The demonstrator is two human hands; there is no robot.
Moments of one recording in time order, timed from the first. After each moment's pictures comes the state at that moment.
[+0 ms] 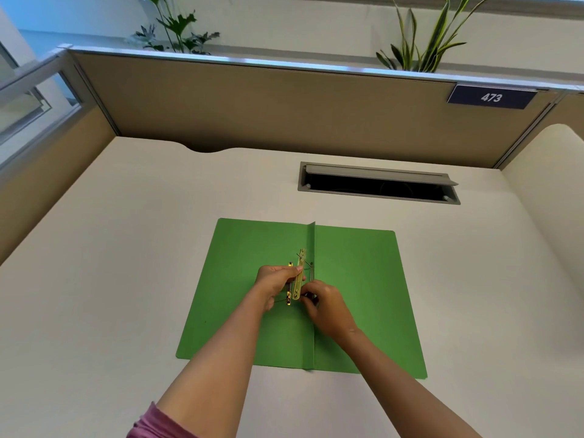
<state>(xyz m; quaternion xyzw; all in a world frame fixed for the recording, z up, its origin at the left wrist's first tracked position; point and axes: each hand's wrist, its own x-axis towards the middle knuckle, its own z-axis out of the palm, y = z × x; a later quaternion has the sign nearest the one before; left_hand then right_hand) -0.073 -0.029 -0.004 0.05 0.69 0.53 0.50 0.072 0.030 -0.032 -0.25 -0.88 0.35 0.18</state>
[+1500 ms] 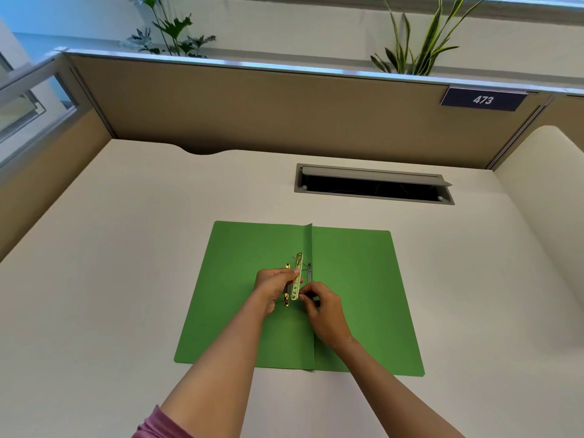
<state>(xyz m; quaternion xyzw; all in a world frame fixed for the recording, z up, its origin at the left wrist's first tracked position) -0.065 -0.030 -0.003 0.04 0.69 0.54 0.48 0.075 0.017 -0.042 -0.33 -0.80 0.43 0.25</state>
